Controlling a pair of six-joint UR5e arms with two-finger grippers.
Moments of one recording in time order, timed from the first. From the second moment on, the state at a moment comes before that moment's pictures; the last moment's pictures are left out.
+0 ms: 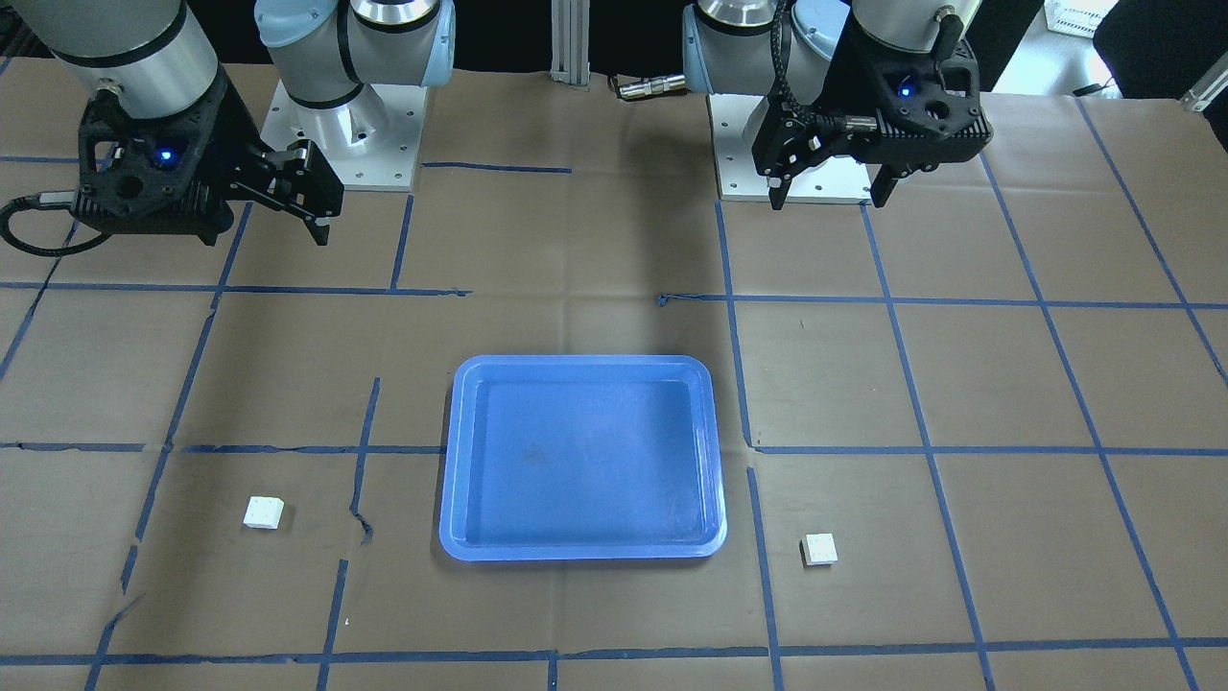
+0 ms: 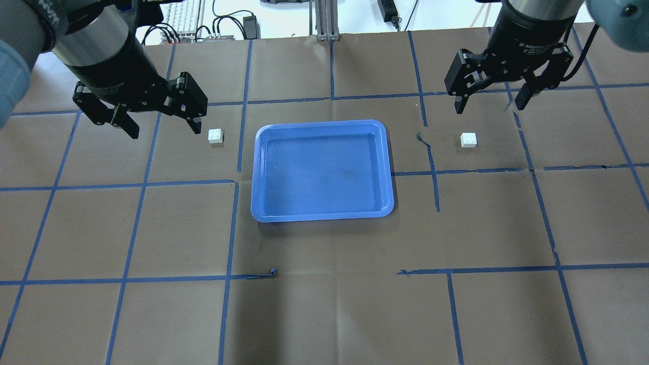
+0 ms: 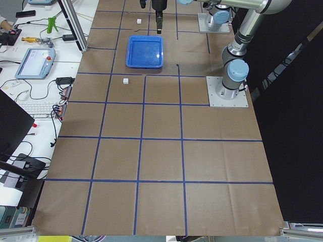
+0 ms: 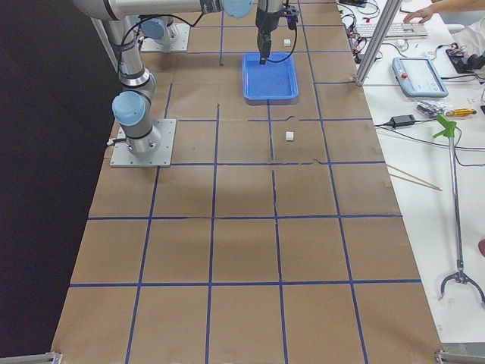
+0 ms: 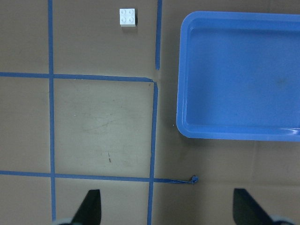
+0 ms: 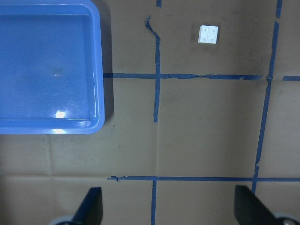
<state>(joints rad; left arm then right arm) -1.60 -1.51 -1.54 -1.65 1.59 -0.08 1.56 -1.52 1.46 -1.44 -1.57 -0.03</state>
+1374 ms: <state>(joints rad) -1.60 -1.50 -1.55 -1.65 1.59 -0.08 1.56 -1.53 1.46 -1.44 -1.57 -0.04</state>
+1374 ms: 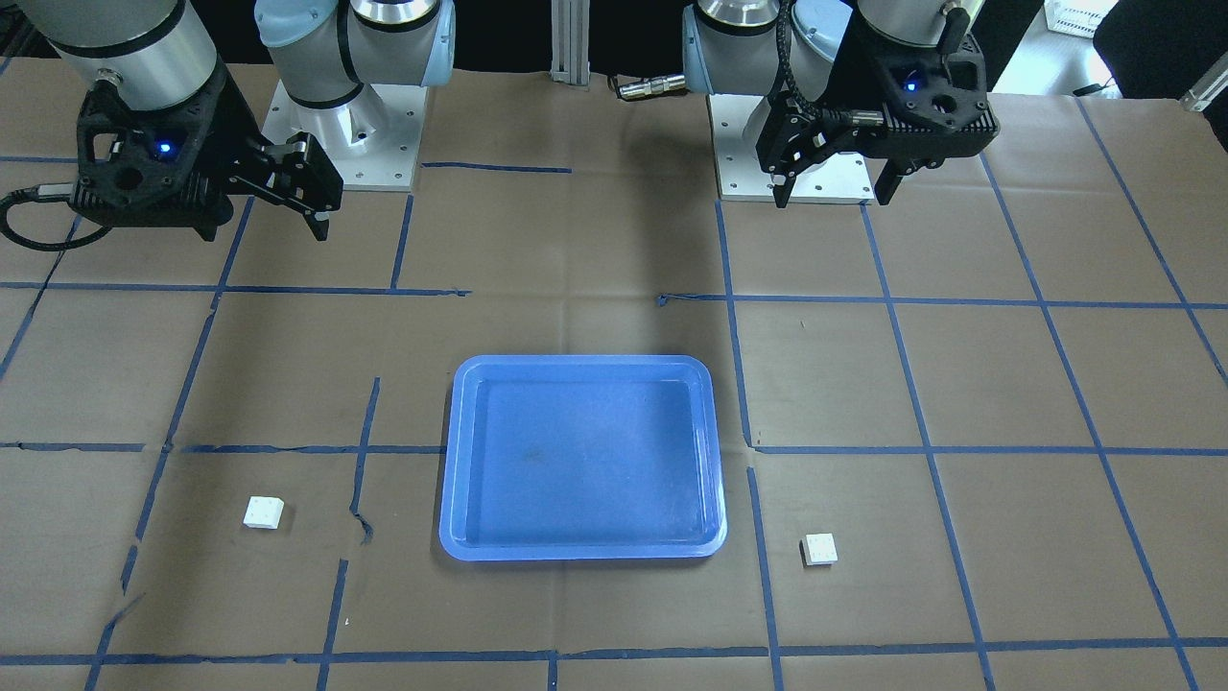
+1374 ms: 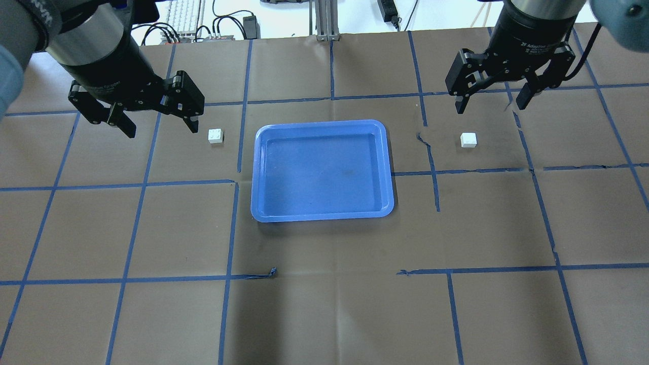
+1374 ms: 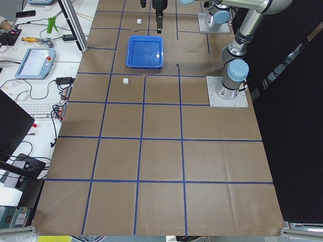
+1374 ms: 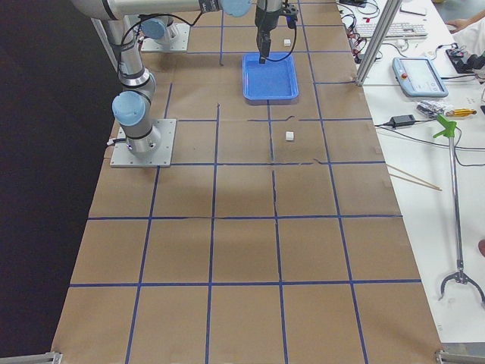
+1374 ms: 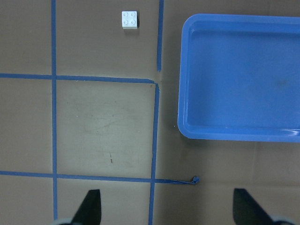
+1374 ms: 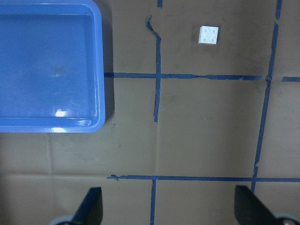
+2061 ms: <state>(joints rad) -1.60 -1.50 -1.55 -1.65 1.59 -0.08 1.56 -1.53 1.45 -1.44 -1.57 -0.05</state>
